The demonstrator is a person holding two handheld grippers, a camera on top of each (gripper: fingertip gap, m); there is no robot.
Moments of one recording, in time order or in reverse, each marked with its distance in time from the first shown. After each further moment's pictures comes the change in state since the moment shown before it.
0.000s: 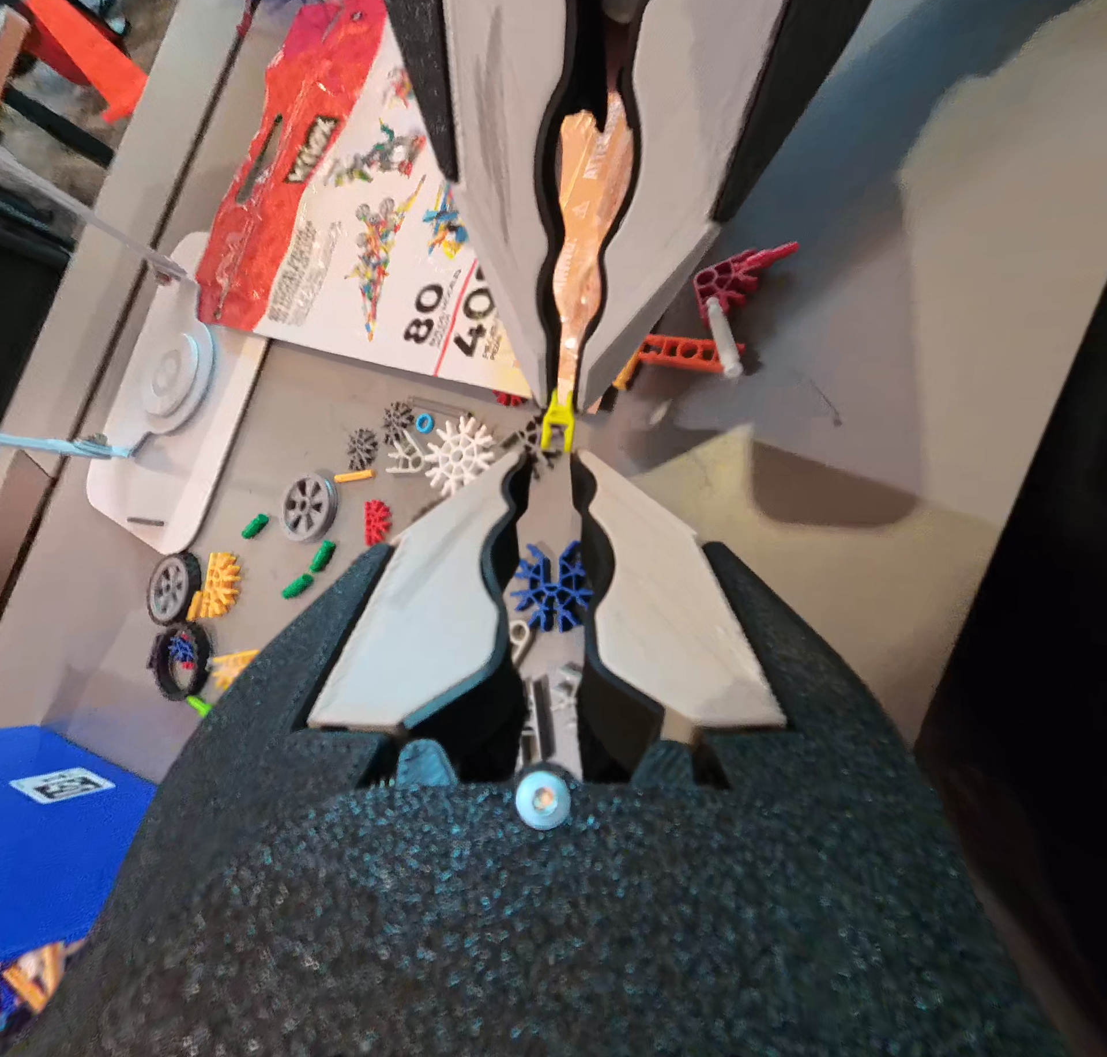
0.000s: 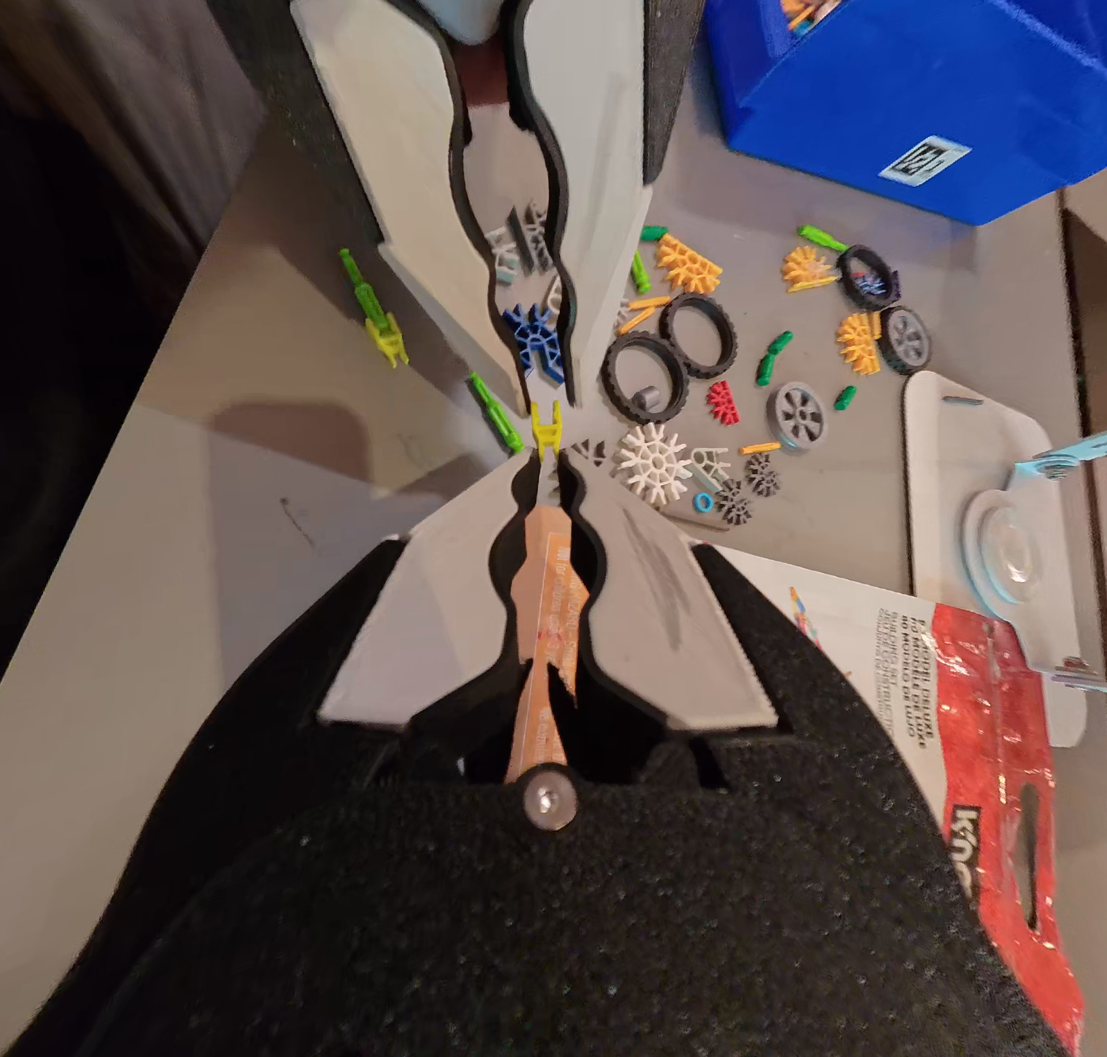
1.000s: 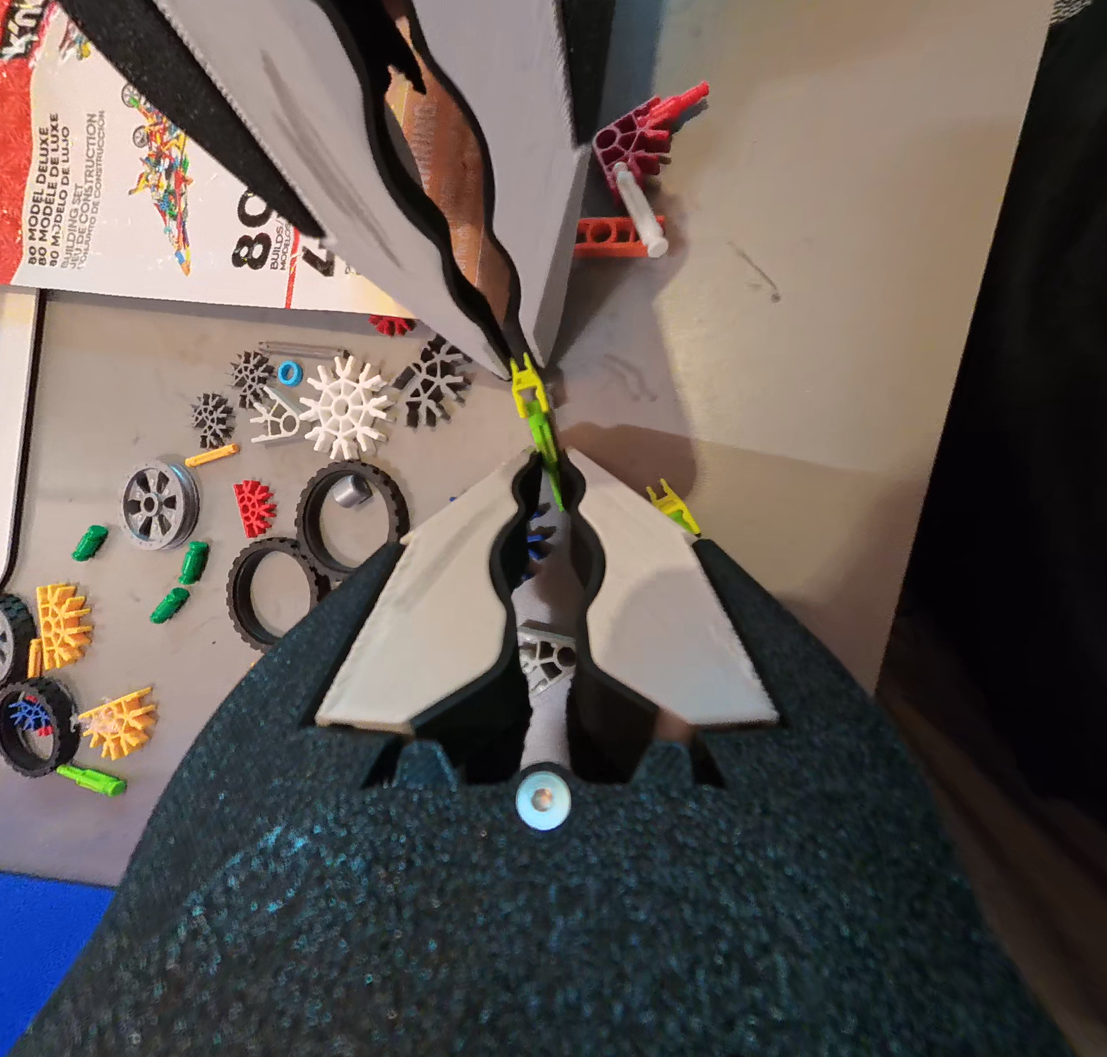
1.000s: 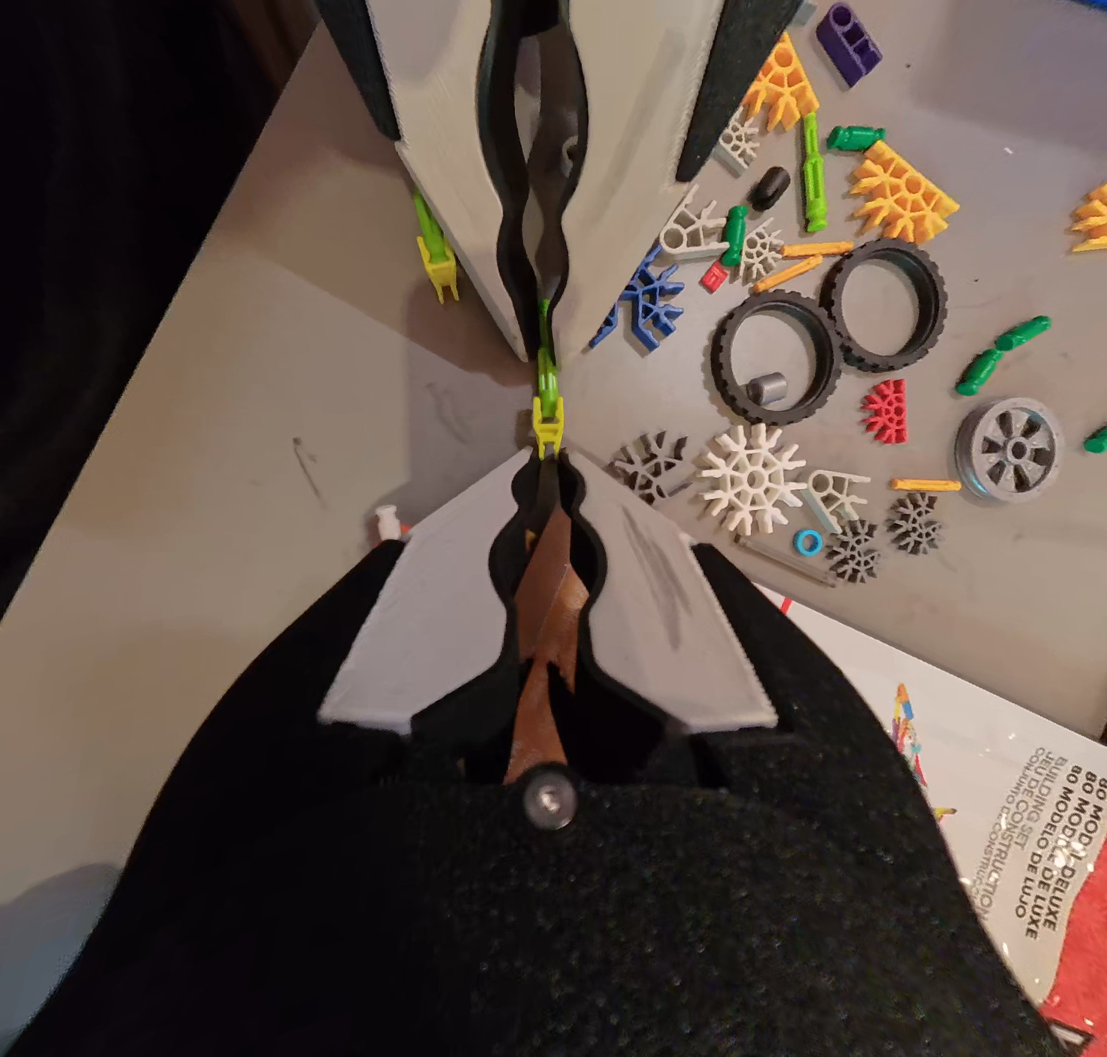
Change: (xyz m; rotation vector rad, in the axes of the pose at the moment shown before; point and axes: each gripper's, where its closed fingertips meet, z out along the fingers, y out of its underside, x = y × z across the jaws) left arm 0.026 0.034 0.007 -0.109 0.251 0.048; right arm -0.020 0.022 0.027 -0.155 -0.364 -0.043
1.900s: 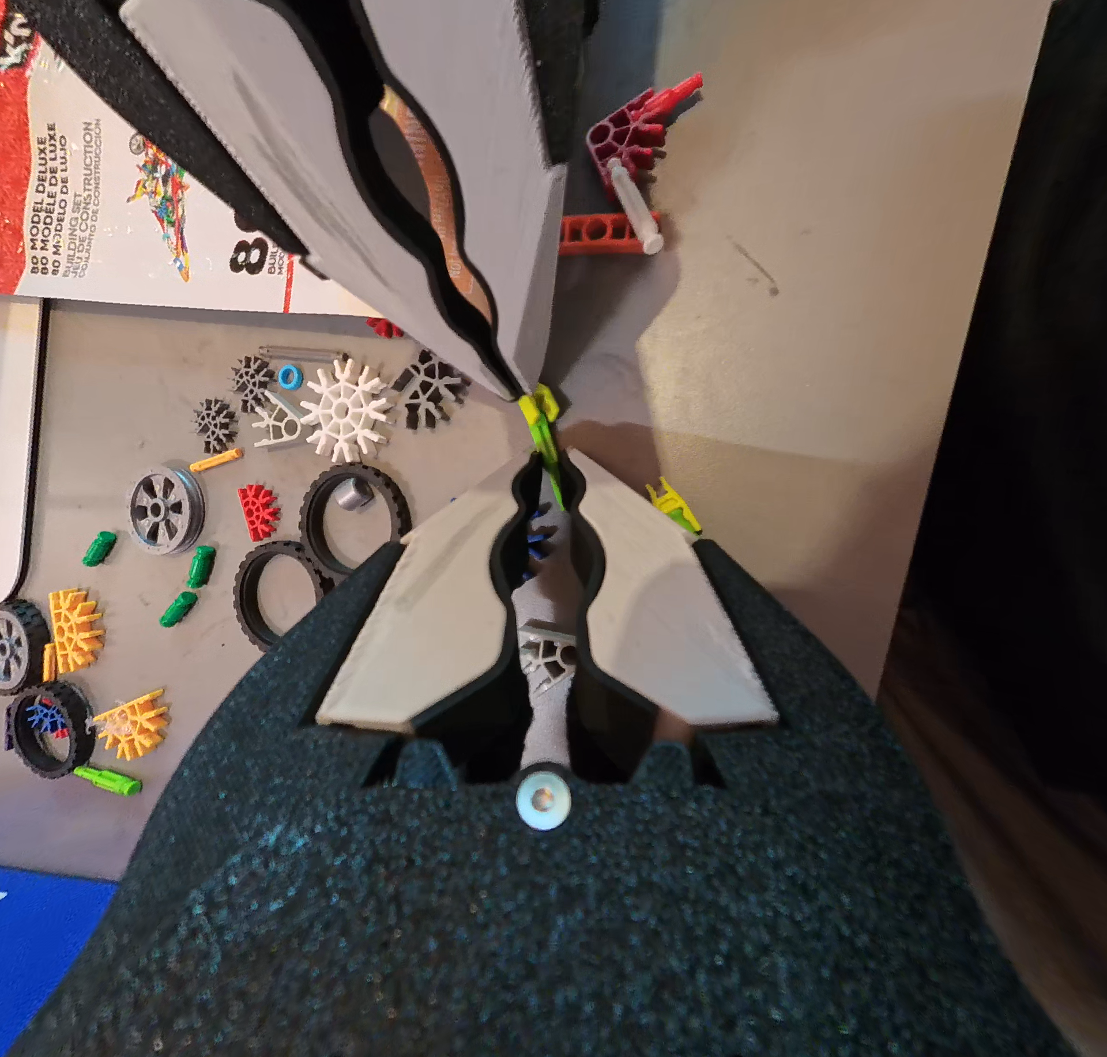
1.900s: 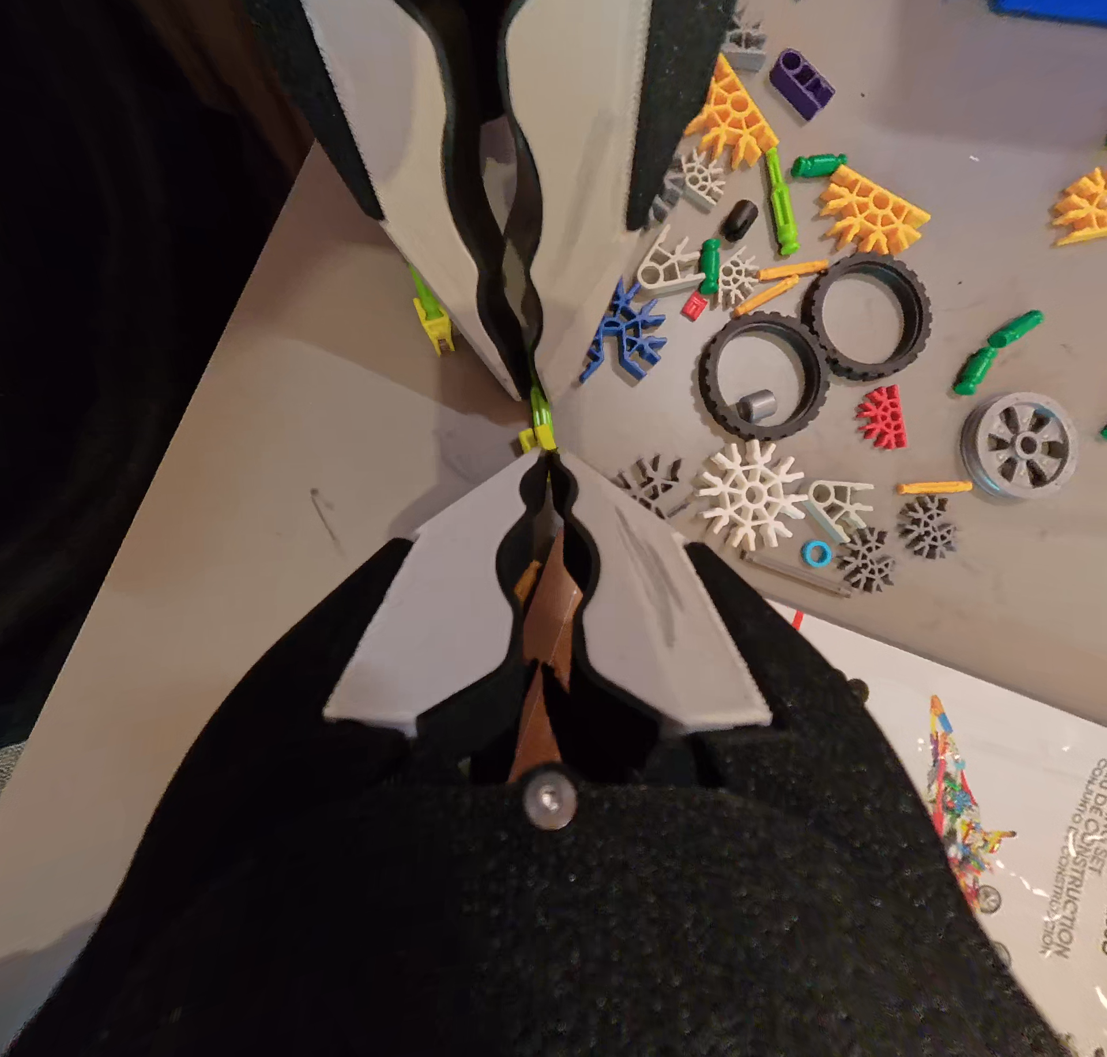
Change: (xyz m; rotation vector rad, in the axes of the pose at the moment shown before) left arm 0.000 0.000 0.000 -0.012 -0.001 0.022; right arm 0.002 -0.011 -0.001 0.072 -0.013 0.094
